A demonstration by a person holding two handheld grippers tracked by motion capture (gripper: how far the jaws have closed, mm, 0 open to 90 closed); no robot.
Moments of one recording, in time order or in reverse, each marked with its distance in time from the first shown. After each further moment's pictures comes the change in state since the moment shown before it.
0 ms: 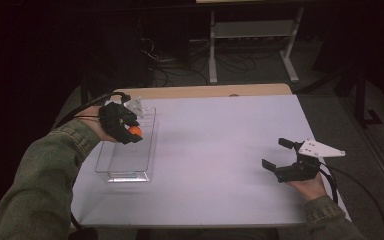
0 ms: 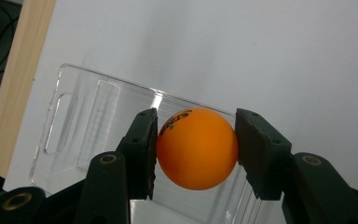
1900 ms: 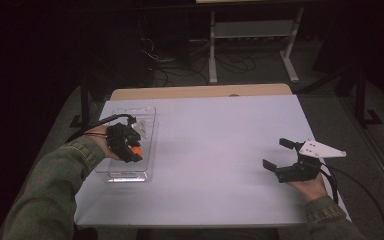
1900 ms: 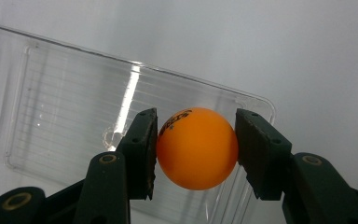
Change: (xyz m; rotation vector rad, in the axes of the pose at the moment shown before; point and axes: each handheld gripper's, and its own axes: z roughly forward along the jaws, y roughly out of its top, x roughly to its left) left arm -0.015 -0.025 0.053 0.072 -0.103 0.001; right arm 0.000 -0.001 -0.002 0.003 -0.007 -0.004
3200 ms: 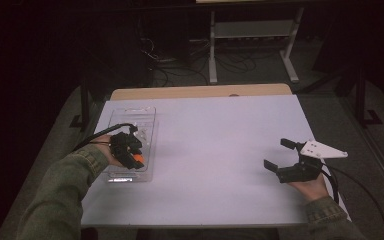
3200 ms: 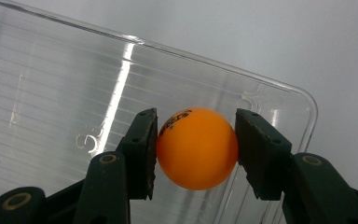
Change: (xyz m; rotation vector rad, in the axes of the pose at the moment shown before) left arm 0.002 -0.014 0.043 0.013 -0.049 -0.033; right arm 0.000 0.000 -0.002 0.000 -0.005 0.001
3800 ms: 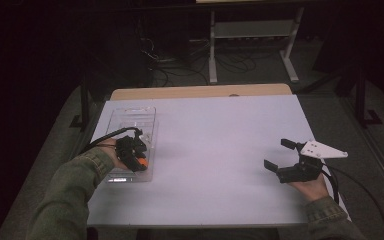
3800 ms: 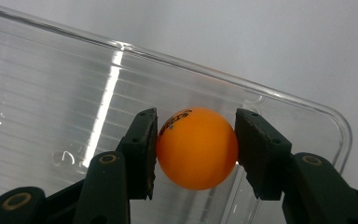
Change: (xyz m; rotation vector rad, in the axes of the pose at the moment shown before) left arm 0.001 0.003 0.023 0.006 -0.036 0.001; right arm 0.000 0.000 -0.001 0.005 -0.003 0.000
